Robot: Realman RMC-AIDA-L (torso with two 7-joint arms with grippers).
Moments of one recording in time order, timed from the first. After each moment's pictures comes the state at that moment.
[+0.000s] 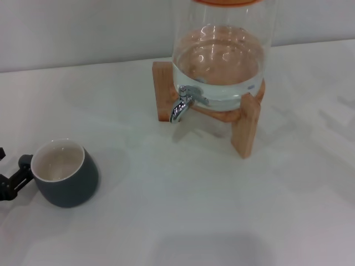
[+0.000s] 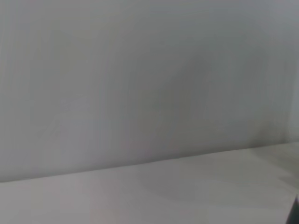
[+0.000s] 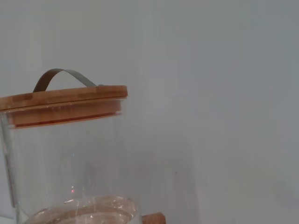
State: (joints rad) left arm -0.34 -2.08 0.54 0.29 -1.58 -1.17 2.38; right arm 0.20 2.00 -0.46 -0.89 1.55 1.54 -1.78
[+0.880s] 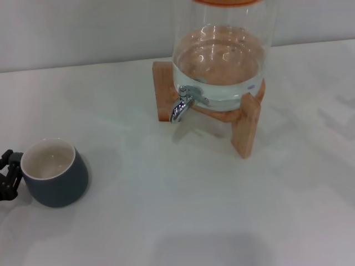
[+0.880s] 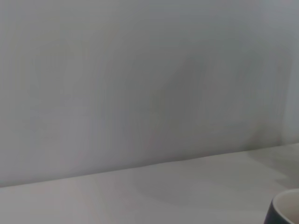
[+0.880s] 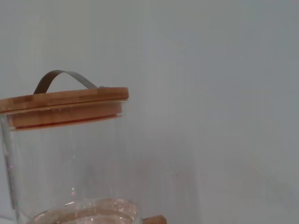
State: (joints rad) left arm -0.34 -2.08 0.54 0.30 -1.58 -1.19 2.39; right arm 0.21 2.00 -0.46 -0.89 1.55 1.54 -1.78
